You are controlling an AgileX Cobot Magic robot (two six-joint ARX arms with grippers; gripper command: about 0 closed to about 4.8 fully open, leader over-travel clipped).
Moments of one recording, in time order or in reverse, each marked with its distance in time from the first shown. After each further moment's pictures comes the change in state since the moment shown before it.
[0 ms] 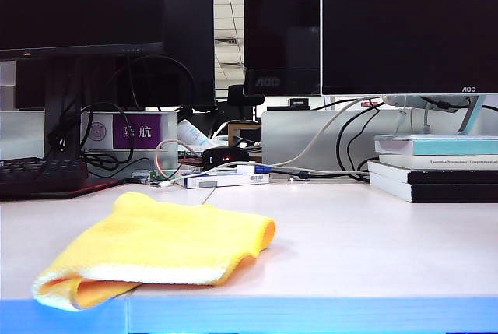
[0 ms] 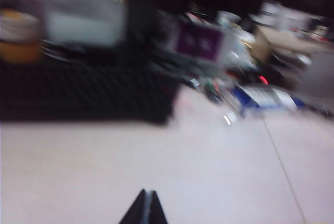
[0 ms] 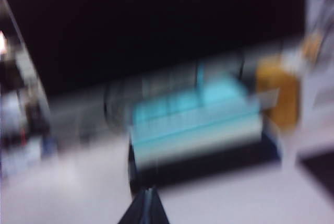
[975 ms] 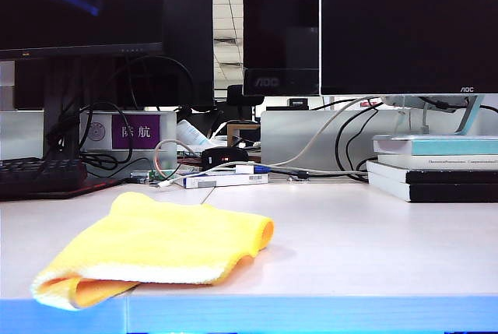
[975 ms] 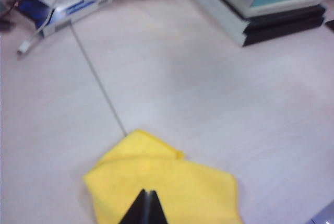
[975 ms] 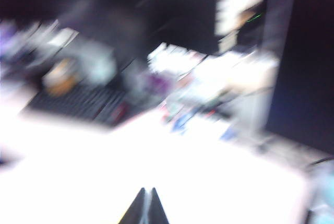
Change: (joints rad) left arm -0.558 0.709 0.454 -0.121 0.106 0.051; right arm 0.262 0.661 0.784 -0.285 -0.533 -0.248
